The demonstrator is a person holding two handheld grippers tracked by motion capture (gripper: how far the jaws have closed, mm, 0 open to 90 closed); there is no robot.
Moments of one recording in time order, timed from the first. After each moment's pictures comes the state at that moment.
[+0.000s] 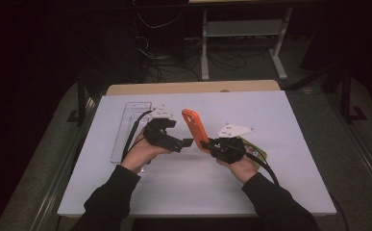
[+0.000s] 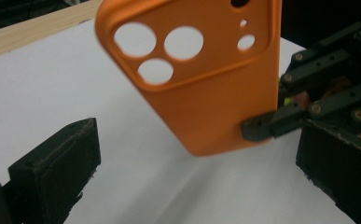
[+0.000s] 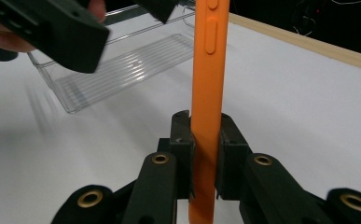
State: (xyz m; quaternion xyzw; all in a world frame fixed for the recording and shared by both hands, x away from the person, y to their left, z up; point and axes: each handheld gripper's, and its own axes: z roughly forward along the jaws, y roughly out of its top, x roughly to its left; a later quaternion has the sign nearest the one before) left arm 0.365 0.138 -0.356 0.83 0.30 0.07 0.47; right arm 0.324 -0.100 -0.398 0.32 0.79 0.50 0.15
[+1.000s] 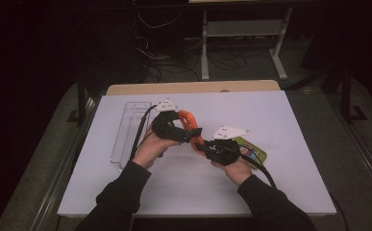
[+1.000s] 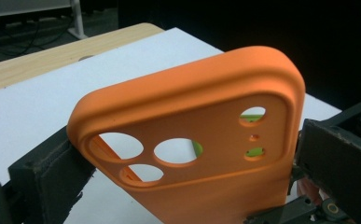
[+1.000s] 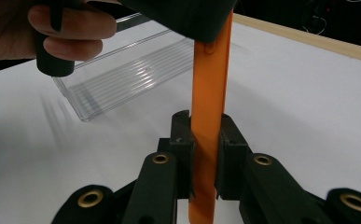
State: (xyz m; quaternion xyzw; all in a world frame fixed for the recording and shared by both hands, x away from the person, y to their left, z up) left arm 0.381 0.123 -0.357 0.79 0.31 0.08 0.53; right arm 0.321 -0.087 -0.403 0.32 0.78 0.51 0.13
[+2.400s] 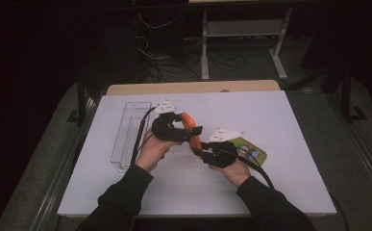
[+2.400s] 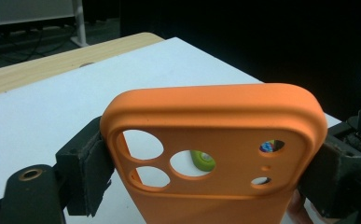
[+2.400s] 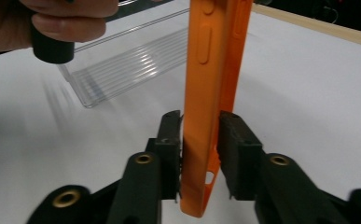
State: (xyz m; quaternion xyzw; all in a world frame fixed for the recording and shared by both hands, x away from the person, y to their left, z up) left arm 0.375 0.123 -0.358 0.78 0.31 0.09 0.54; right arm 0.321 -0.081 -0.411 0.32 0.80 0.50 0.12
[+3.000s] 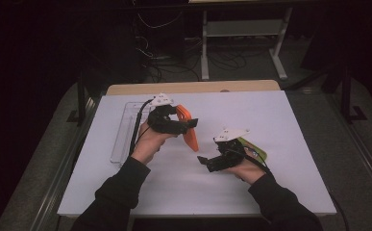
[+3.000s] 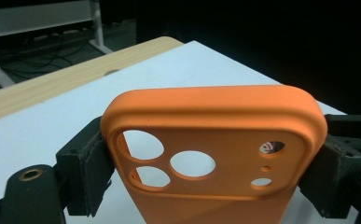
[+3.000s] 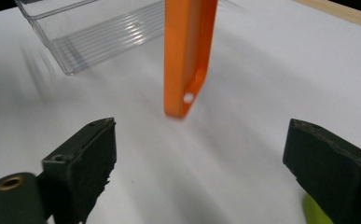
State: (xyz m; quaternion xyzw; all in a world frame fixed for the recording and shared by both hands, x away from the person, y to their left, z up) left arm 0.392 0.134 -0.341 0.78 0.32 0.12 0.52; right arm 0.322 -0.103 -0.408 0.32 0.82 0.45 0.13
